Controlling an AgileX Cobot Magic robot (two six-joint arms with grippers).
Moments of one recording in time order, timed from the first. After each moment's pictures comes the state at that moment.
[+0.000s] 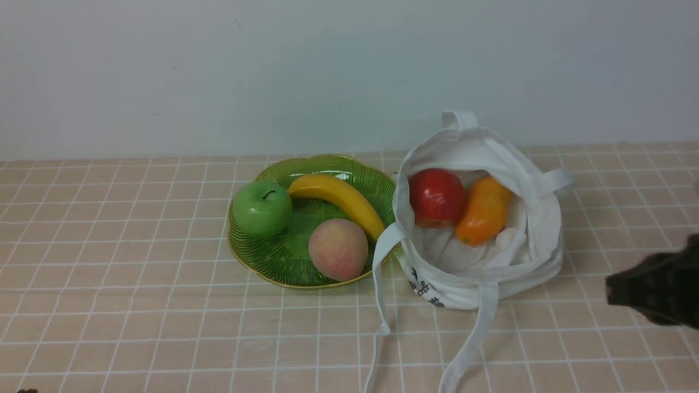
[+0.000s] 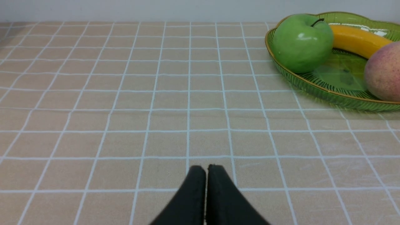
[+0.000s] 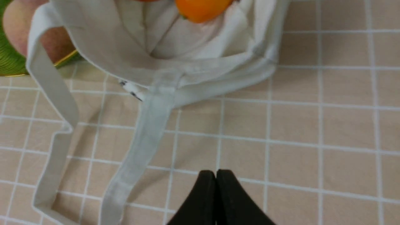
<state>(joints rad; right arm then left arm) 0.18 1.12 -0.71 0.34 0.69 -0.16 -0.03 -0.01 0.03 0.03 0.38 -0.07</state>
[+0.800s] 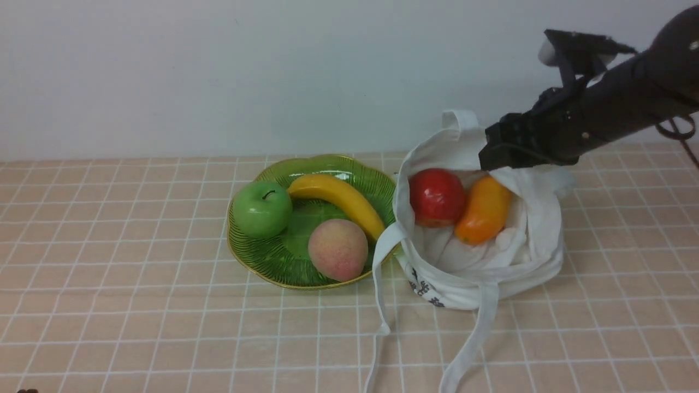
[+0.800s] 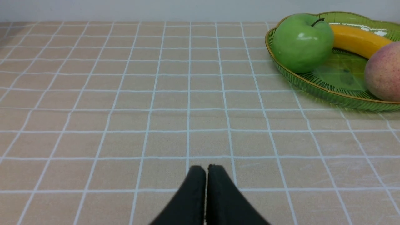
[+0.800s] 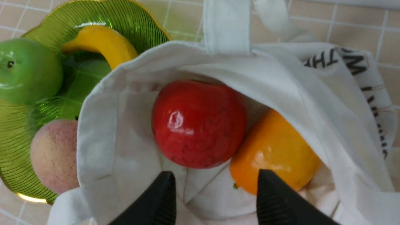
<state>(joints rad) 0.18 1.79 -1.40 0.50 0.81 -0.35 -0.03 -0.01 0.03 0.03 0.38 -0.07</state>
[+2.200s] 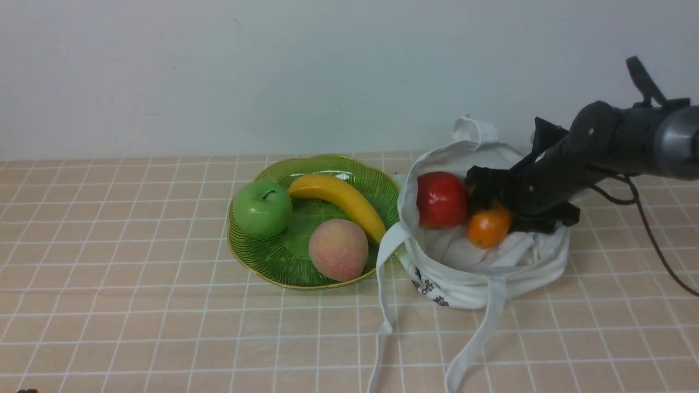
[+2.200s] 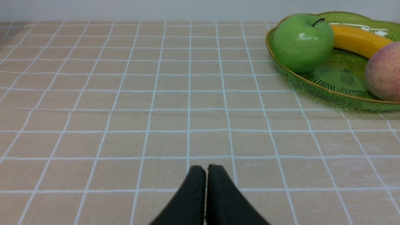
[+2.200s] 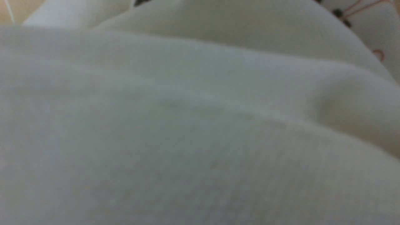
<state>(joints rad) 0.18 2.08 -1.41 0.39 0.63 0.14 -0.03 -0.01 0.03 0.03 0.38 -0.07</state>
